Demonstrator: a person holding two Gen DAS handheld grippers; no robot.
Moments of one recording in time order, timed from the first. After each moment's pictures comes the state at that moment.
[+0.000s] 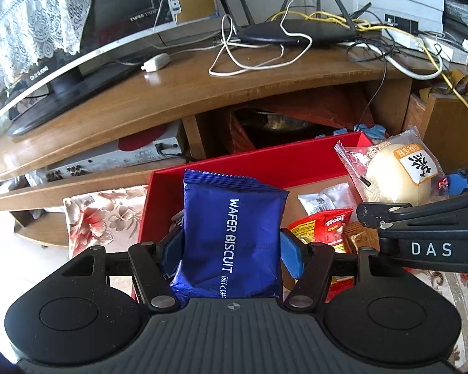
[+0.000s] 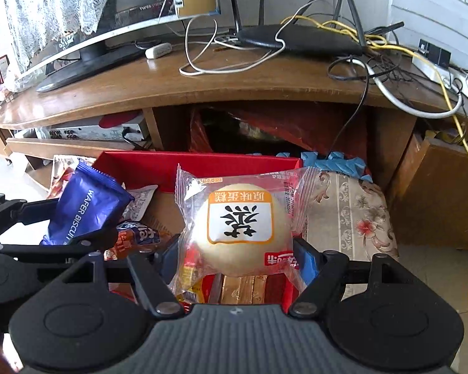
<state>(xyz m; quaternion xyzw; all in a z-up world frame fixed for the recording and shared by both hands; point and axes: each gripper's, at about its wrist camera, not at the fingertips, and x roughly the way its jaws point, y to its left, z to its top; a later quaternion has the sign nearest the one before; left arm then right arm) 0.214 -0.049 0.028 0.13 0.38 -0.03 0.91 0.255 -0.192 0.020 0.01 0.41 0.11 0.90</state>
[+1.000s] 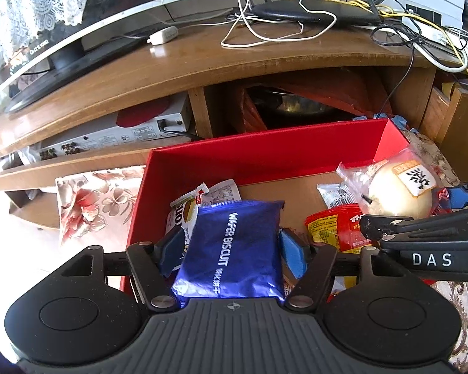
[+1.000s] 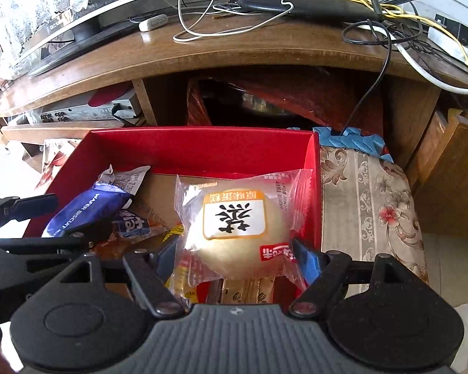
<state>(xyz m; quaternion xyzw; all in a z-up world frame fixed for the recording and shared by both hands) 0.237 -0.041 0.008 0.10 0.41 -0.01 0.91 0.282 -0.187 -0.011 0.01 0.45 0.12 0.89</state>
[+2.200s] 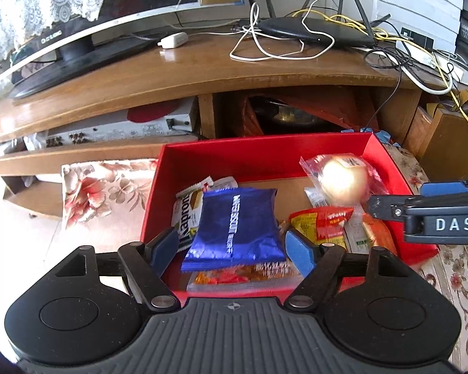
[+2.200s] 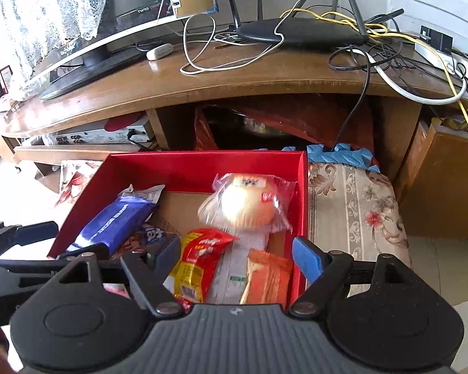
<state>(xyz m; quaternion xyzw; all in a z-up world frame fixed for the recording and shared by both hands) 0.207 -0.021 0.030 0.06 0.41 -0.03 0.91 0.251 -0.200 0.021 0.04 0.42 0.13 0.90</state>
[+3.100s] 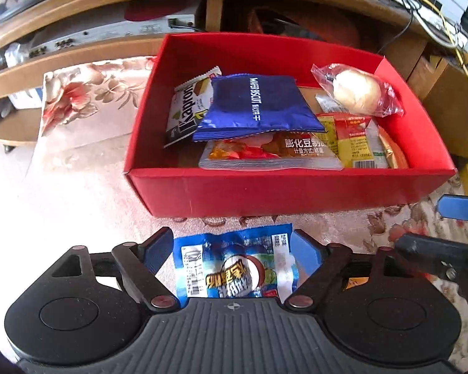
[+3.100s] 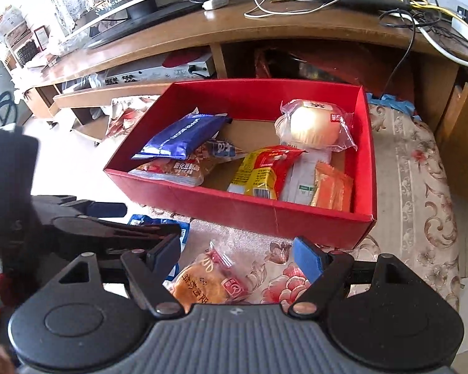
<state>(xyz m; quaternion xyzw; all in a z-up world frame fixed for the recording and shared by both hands) 0.194 0.009 -0.028 0.02 0.51 -0.05 0.86 0.185 -0.166 0.003 0.02 0.47 0.20 0.86</state>
